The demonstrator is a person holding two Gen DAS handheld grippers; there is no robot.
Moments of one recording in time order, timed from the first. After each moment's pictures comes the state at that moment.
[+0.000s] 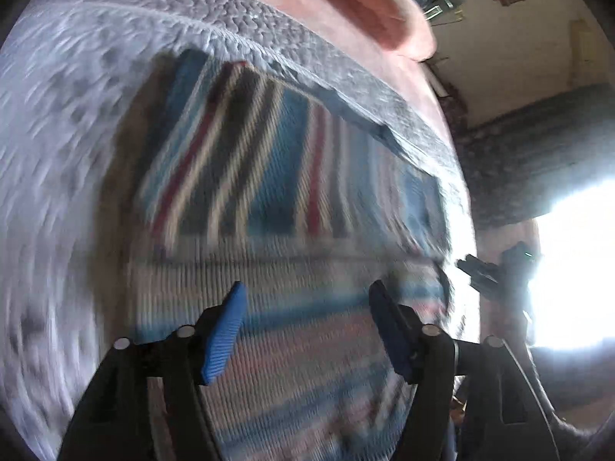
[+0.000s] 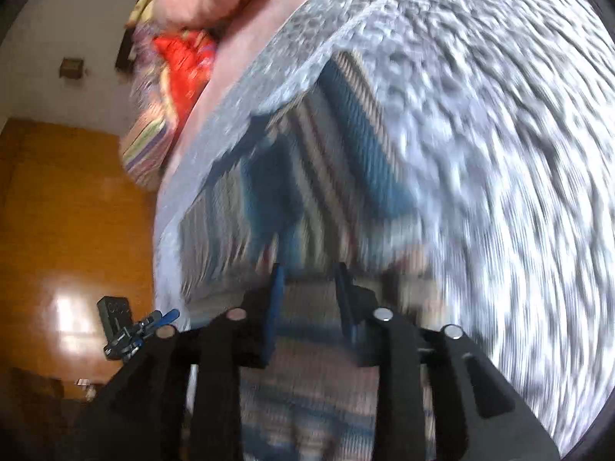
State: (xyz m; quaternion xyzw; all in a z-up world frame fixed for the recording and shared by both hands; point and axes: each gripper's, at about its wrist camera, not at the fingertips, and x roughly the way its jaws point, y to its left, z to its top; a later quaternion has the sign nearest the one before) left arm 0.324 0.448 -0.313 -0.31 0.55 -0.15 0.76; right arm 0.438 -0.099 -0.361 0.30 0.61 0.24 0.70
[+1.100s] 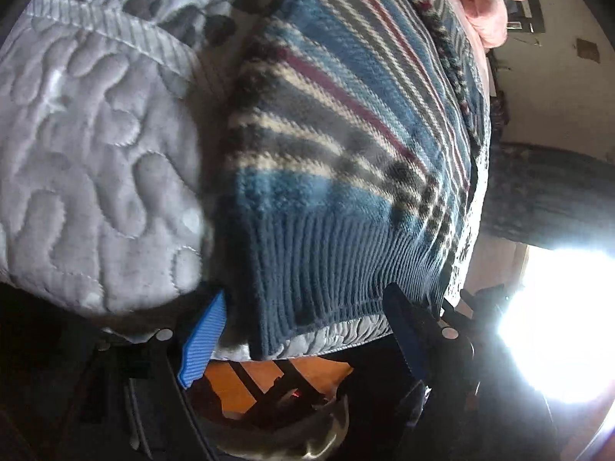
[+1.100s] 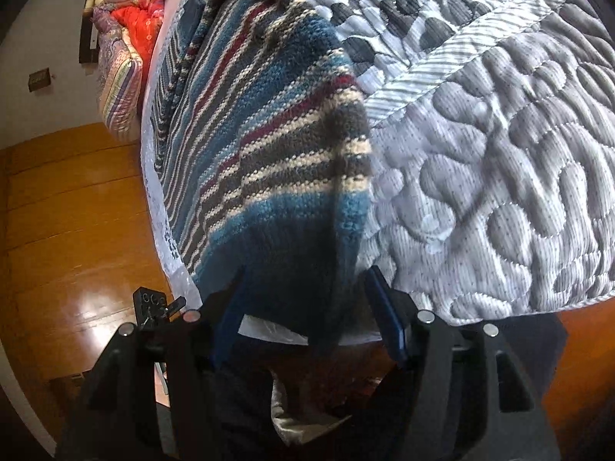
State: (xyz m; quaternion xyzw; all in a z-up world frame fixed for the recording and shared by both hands) left arm 0.090 0.412 -0.388 -0.44 0.64 -0.08 0.63; right arm 0.186 -0.156 -0.393 0.36 0.69 0.20 0.60
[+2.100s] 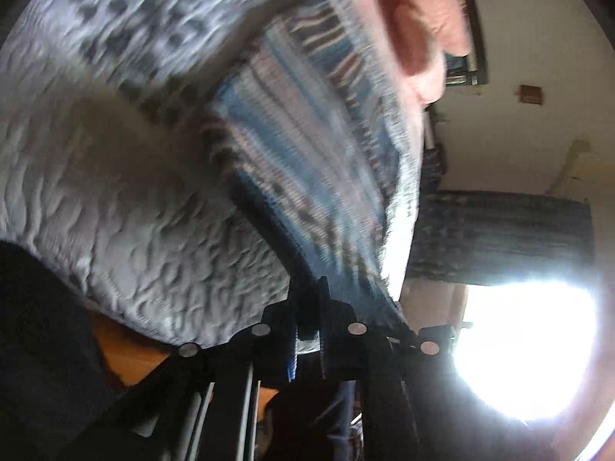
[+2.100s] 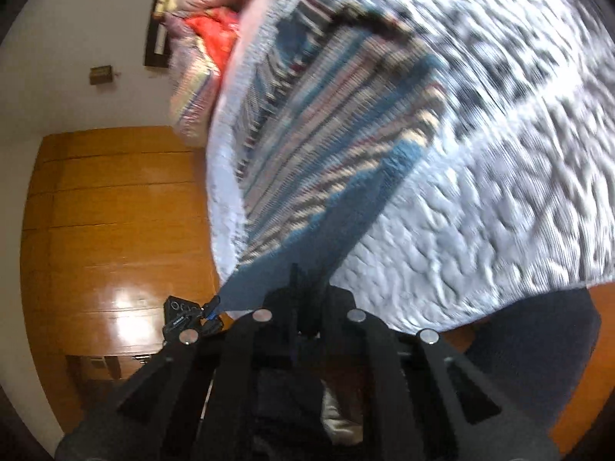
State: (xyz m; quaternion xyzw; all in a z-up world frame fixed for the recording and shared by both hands) left arm 0.078 0.437 -0.301 -0.53 0.50 -0.11 0.67; right arm 0.177 -0.146 -0.310 0.41 0.60 0.28 0.63
